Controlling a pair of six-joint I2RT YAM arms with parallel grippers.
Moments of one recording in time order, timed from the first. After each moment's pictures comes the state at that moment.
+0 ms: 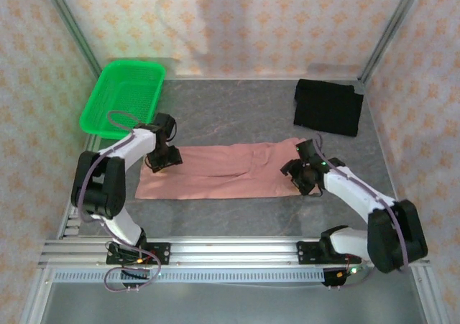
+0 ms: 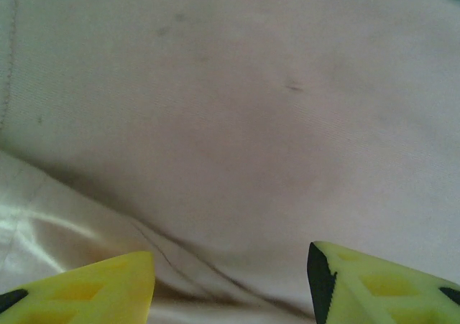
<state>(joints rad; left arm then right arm) -0.14 1.70 1.05 -0.83 -0.01 -0.59 0.32 1.26 0.63 -0.55 -0.11 1.13</state>
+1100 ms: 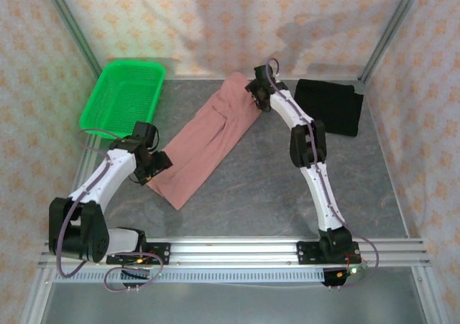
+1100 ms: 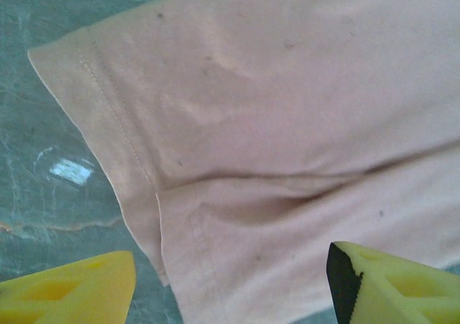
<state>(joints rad) -0.09 1.29 0.89 -0.91 0.03 -0.75 0.32 2.72 2.51 -0.58 -0.01 1.09</state>
